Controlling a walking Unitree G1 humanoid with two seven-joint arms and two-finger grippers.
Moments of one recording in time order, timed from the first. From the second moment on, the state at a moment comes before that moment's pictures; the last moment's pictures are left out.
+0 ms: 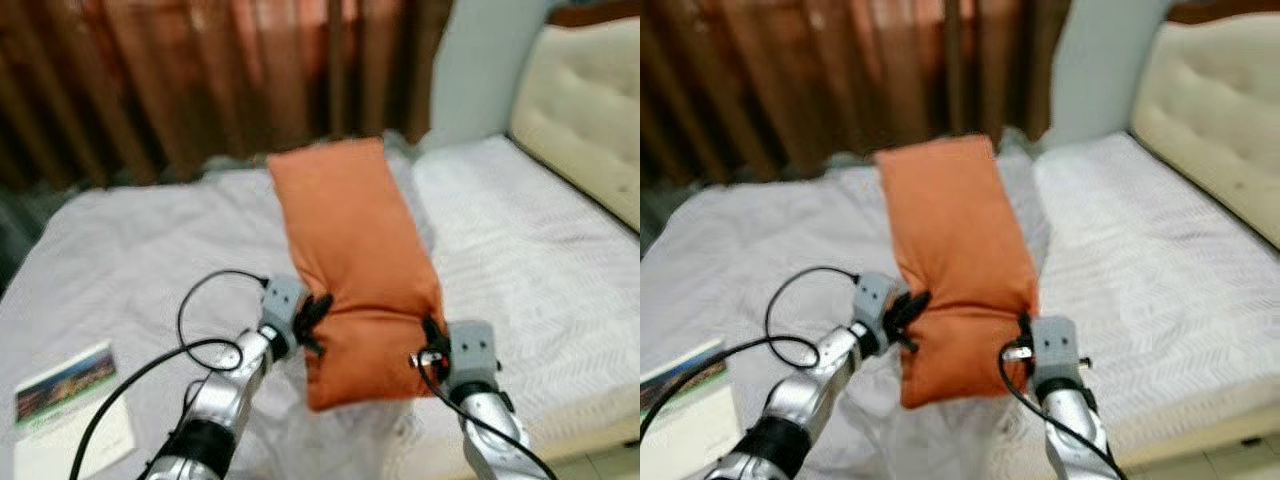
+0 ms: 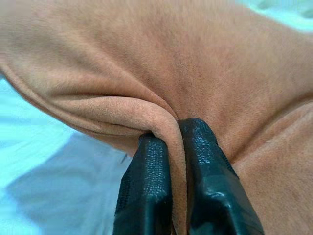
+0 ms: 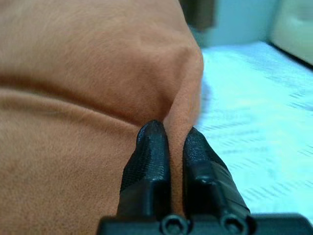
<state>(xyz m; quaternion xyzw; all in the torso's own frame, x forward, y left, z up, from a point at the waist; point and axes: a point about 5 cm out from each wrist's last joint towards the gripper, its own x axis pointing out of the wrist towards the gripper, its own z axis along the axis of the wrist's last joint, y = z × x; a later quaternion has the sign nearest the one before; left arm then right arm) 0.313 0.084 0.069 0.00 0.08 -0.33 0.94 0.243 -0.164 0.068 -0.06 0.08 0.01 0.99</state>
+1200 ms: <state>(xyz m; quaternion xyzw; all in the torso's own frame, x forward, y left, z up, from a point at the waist) 0.299 0.081 0.056 -0.03 0.09 -0.29 0.95 0.251 -0.158 0.065 -0.06 0.08 0.03 0.99</state>
